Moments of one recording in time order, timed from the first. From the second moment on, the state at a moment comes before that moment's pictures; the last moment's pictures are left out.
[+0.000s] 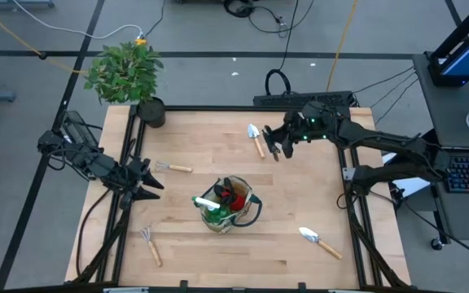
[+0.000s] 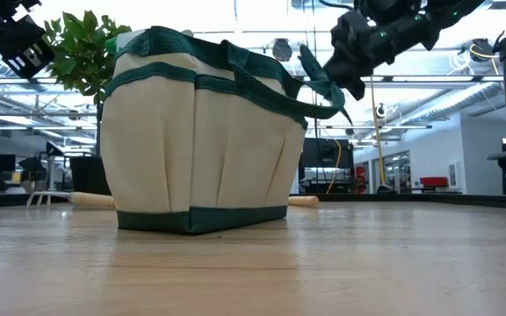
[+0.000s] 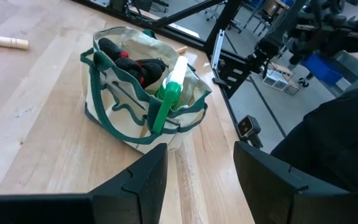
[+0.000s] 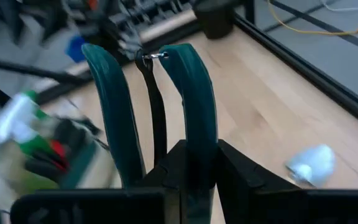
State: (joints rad) left arm -0.46 0.27 0.47 -0.52 -0.11 -0.53; right arm -0.47 1.15 0.82 -0.09 -0.33 0.22
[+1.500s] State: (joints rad) left arm -0.46 0.27 0.47 -0.52 -0.11 -0.49; right arm -0.29 1.16 0.82 0.47 -0.65 0.51
